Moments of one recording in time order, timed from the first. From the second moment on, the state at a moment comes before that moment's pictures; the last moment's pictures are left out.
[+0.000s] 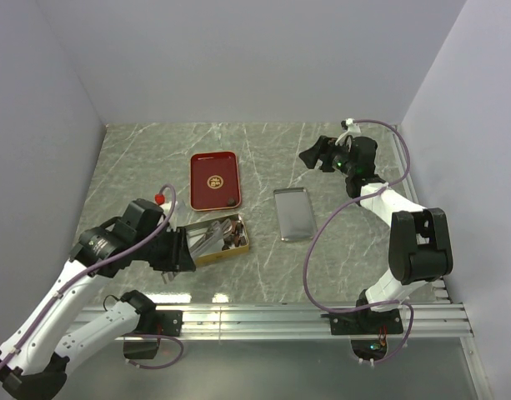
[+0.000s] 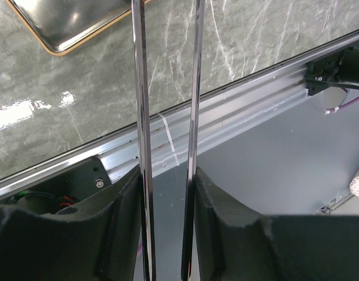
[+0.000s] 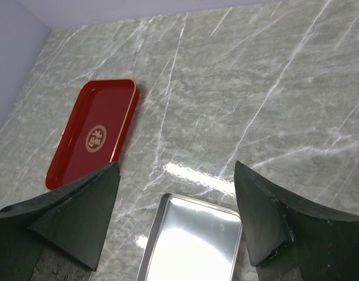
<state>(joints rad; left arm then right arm) -0.57 0.77 0.99 -1.19 0.26 -0.52 0.10 1.61 0.96 0.38 -0.43 0.38</state>
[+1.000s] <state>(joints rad) -0.55 1.06 1.01 -0.69 -0.17 -0.47 0.10 1.58 0.96 0.37 -0.43 0.38</state>
